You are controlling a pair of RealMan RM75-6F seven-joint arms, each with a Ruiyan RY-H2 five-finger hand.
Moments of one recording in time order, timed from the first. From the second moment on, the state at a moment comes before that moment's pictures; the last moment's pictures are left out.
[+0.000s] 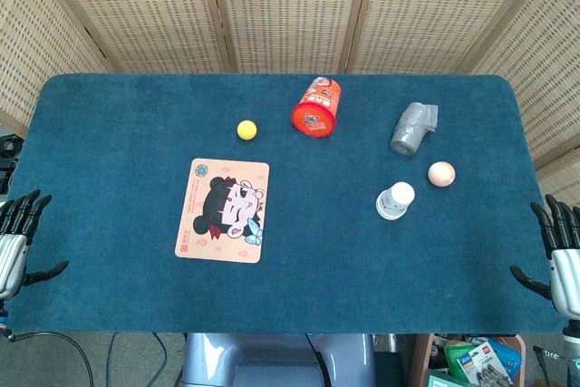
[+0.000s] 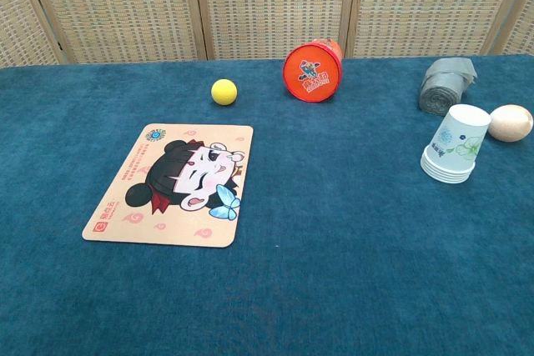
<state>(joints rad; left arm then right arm) -0.12 -1.12 -0.03 -1.58 1.46 1.47 -0.02 0.06 -1.14 0.09 -1.47 -1.53 1.64 0.05</state>
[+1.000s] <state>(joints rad) -0.13 -1.16 -0.07 -1.52 1.43 1.45 -0.02 0.51 -1.05 0.20 -1.52 -1.48 0.97 0.21</state>
